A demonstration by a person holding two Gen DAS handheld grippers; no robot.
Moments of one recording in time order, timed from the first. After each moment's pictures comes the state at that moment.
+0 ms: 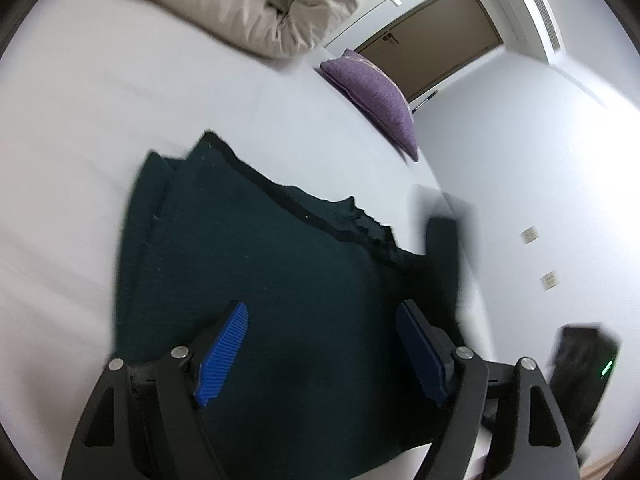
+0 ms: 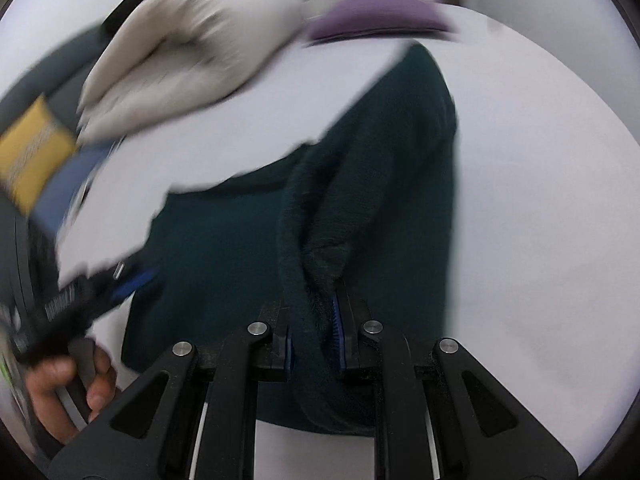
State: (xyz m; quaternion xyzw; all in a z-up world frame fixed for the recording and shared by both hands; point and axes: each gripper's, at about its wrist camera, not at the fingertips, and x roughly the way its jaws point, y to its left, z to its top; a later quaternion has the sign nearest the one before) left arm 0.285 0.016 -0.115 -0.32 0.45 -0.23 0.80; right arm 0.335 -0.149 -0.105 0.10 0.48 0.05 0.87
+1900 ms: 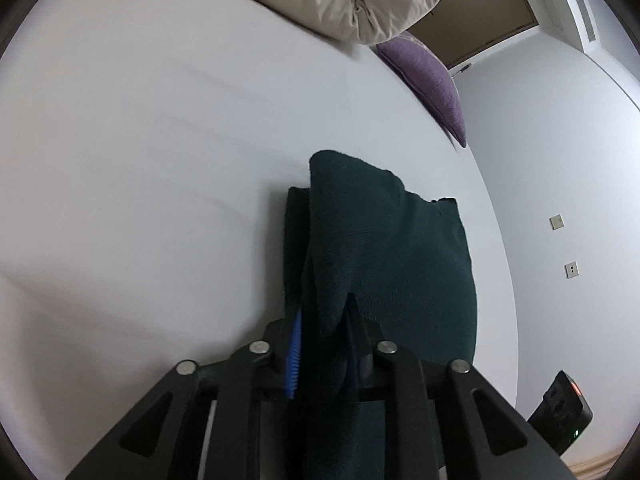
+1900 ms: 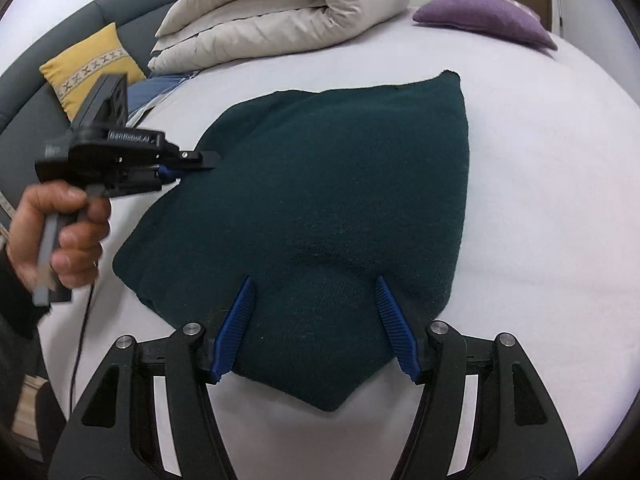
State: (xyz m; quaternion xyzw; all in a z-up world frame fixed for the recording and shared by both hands) left arm 0.349 0.046 -0.144 -0.27 0.52 -0.21 0.78; right arm 0.310 -0.113 -0.187 0.06 0.47 0.16 0.86
